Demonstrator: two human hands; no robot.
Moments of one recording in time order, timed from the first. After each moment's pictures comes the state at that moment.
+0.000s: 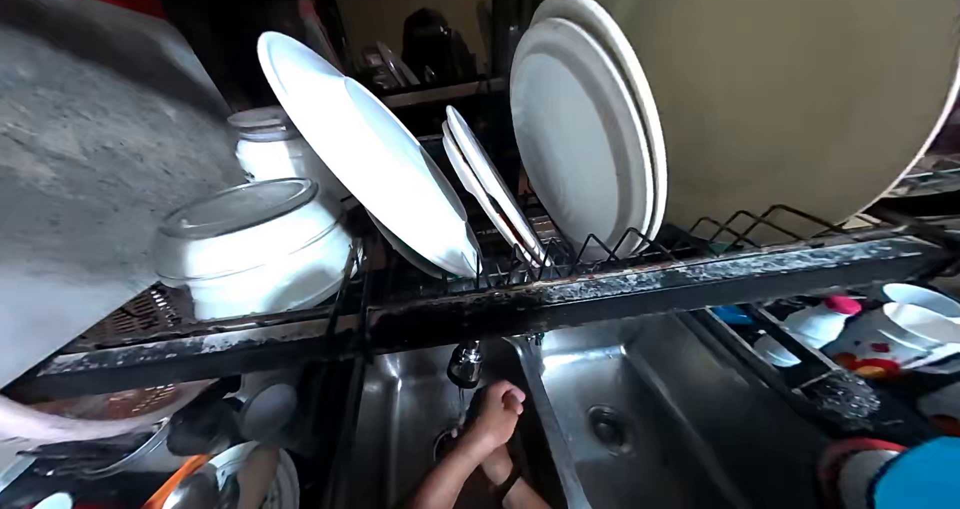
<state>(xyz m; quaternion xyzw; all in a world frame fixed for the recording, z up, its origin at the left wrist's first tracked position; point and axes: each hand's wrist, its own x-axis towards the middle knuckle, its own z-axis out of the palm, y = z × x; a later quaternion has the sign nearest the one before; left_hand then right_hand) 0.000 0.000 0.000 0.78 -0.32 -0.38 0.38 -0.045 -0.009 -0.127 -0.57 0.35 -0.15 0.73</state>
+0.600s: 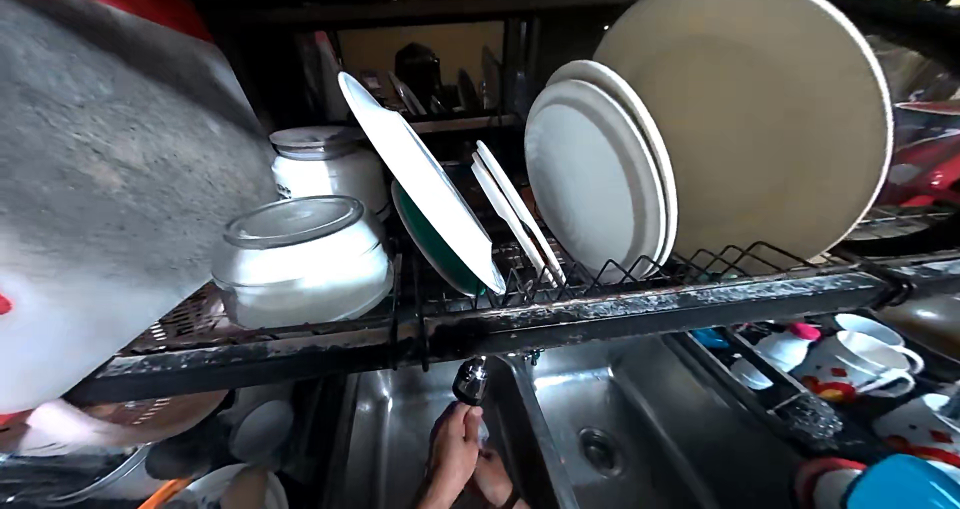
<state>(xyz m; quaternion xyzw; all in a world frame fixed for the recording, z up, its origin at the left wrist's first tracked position) 0.018 0.057 -0.015 0.82 -0.29 -0.24 0.44 -0.042 -0.005 -0.101 -0.51 0.40 -0.06 0.76</state>
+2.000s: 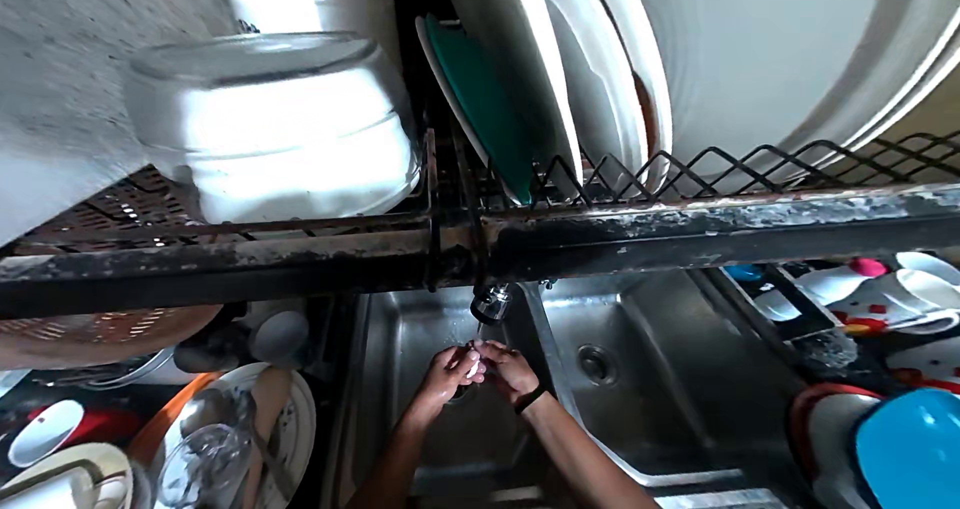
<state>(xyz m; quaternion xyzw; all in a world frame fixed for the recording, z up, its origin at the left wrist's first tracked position) 0.033 0.096 -0.074 0.64 -0.17 -0.42 0.62 -0.041 -0.030 -0.078 -0.45 0.37 -0.08 0.81</state>
